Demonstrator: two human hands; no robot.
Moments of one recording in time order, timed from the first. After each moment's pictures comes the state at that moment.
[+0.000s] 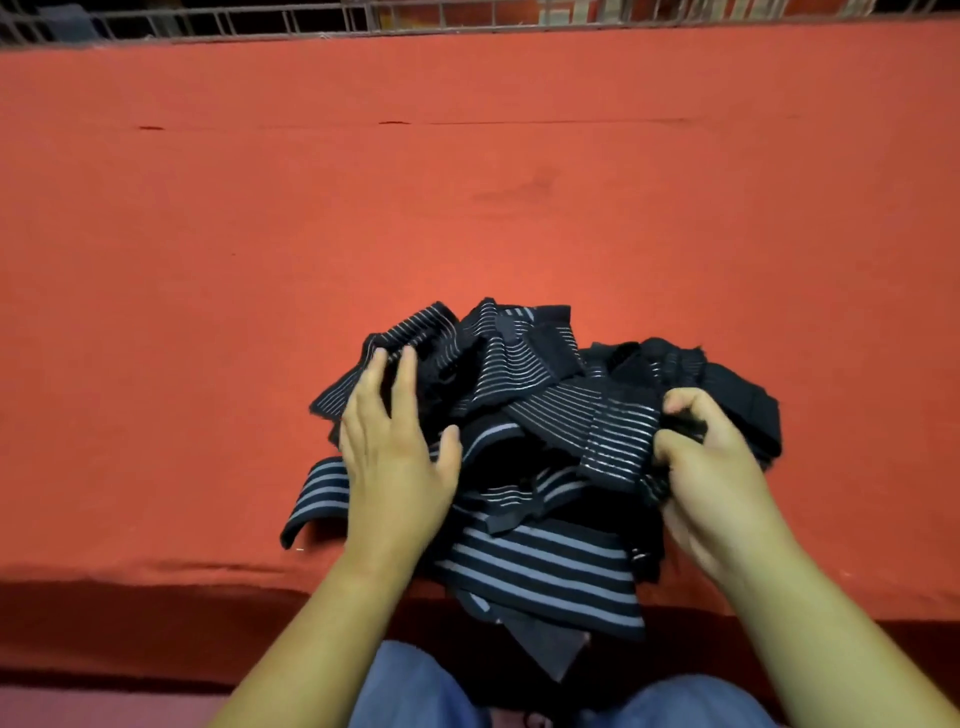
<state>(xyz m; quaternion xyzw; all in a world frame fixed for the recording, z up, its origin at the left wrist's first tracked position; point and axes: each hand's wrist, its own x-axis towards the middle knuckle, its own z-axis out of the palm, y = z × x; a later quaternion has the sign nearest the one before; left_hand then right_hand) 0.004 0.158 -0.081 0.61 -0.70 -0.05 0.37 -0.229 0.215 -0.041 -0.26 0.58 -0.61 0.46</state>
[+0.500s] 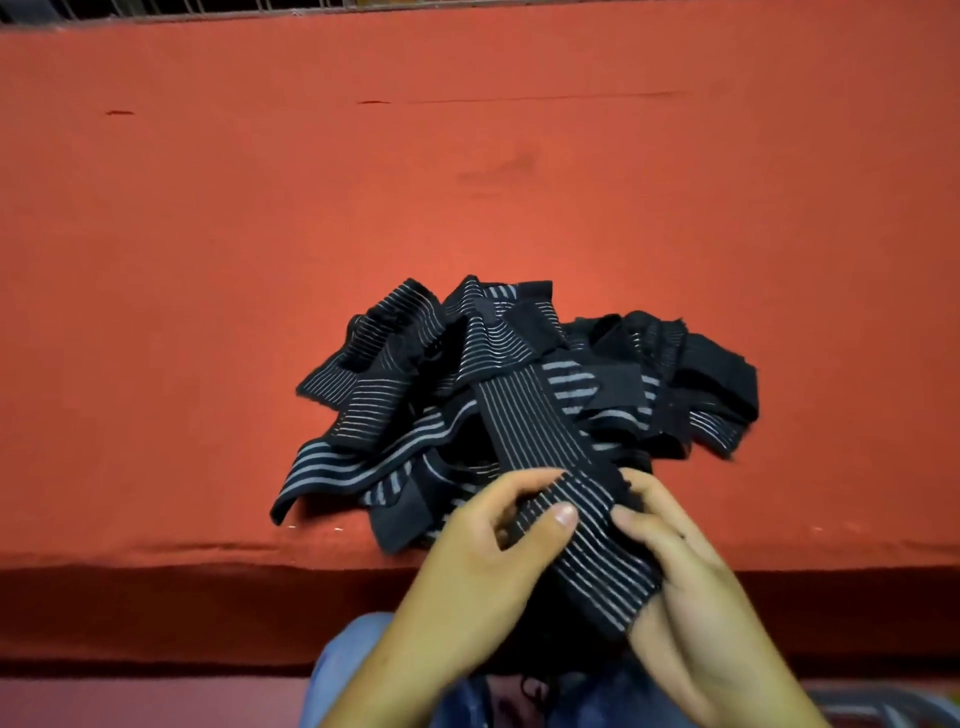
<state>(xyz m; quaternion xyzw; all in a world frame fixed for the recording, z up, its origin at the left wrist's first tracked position) -0.031 0.260 -0.043 0.44 -0.59 -0.59 0.33 -0.189 0.306 -0.049 -0.13 0.39 -0.63 0.66</state>
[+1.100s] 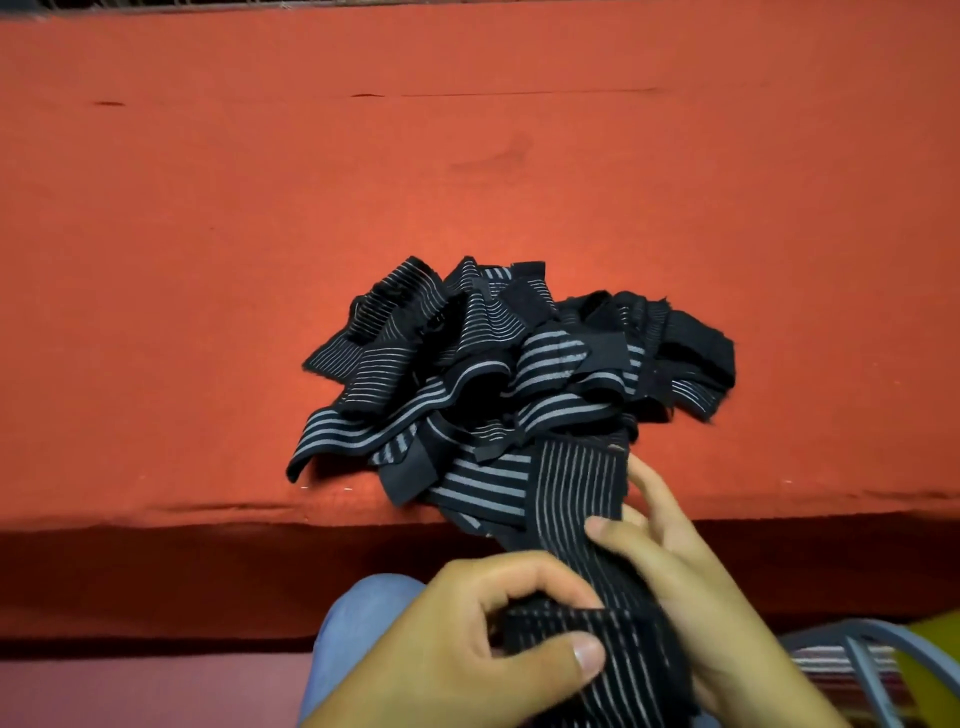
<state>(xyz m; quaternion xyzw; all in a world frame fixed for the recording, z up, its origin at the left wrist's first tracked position) 0.016 0.325 -0.007 0.32 -0.70 -0.60 0.23 -0.181 0.348 -0.047 -0.28 0.56 -0.52 0.58</state>
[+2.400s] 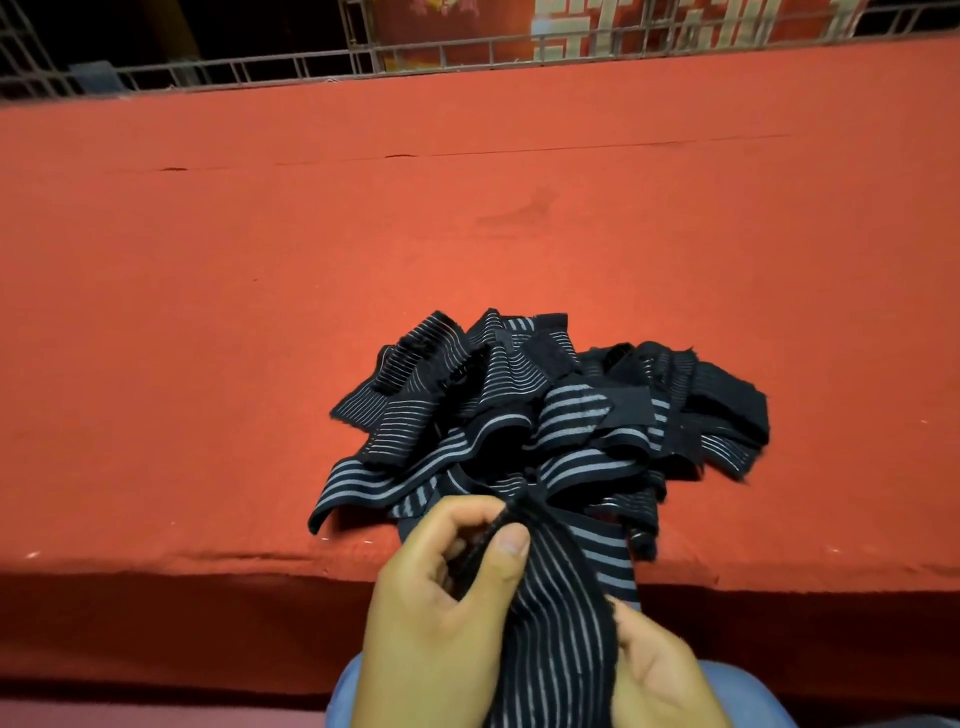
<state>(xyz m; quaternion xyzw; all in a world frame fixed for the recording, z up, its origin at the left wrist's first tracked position) -0.004 0.303 -0.013 0.47 -0.58 -0.40 0.53 -0.154 0.350 -0.033 -0.27 0.45 -0.47 0.71</state>
